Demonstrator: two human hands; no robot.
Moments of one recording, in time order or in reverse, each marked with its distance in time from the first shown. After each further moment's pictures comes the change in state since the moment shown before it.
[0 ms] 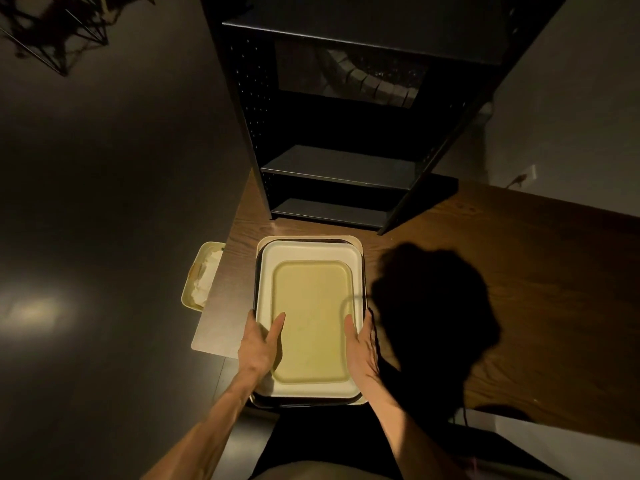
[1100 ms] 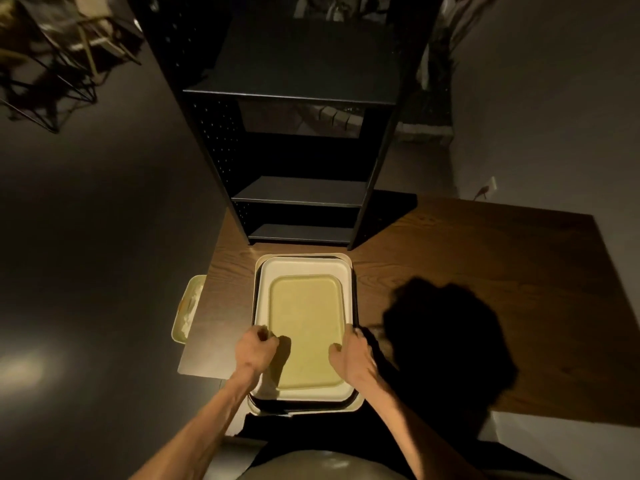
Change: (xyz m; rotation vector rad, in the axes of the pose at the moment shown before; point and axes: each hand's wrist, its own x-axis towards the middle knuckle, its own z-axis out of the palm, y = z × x) left_hand -0.030 0.051 0.009 0.108 -0.022 0.074; right_hand -0.030 -0.024 -0.067 -0.512 -0.029 -0.183
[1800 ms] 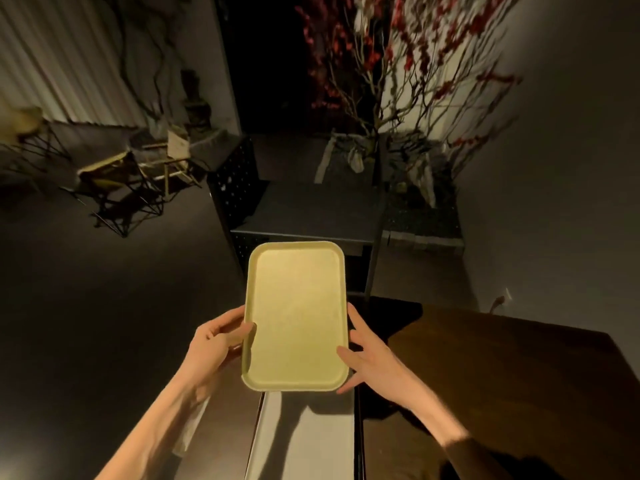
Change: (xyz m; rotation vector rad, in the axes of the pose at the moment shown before) left_hand -0.118 0.180 -0.159 -0.667 -0.053 0.388; right_hand -0.047 -0.061 -0.235 0.732 -0.344 -0.672
